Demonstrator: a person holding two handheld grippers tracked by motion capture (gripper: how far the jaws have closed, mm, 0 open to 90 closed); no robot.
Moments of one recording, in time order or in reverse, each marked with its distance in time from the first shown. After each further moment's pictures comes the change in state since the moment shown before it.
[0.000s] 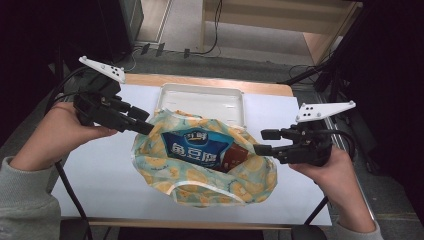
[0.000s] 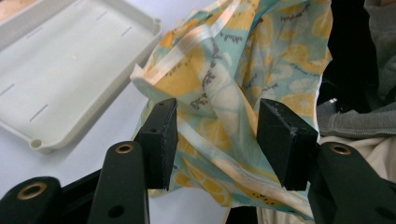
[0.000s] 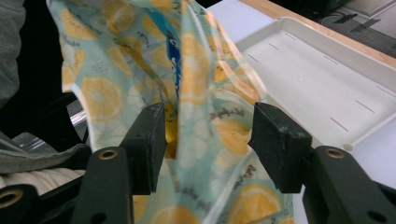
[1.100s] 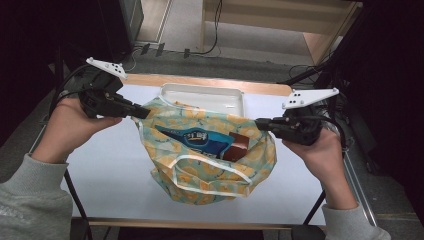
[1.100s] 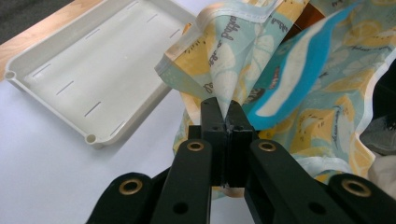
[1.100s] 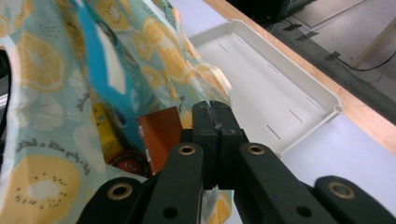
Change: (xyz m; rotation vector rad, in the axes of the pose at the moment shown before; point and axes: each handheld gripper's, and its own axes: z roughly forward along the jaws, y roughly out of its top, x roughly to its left) left arm 0.034 -0.005 0.015 -0.002 0.150 -0.026; right arm -0.032 0.019 0.024 0.047 -0.178 -0.109
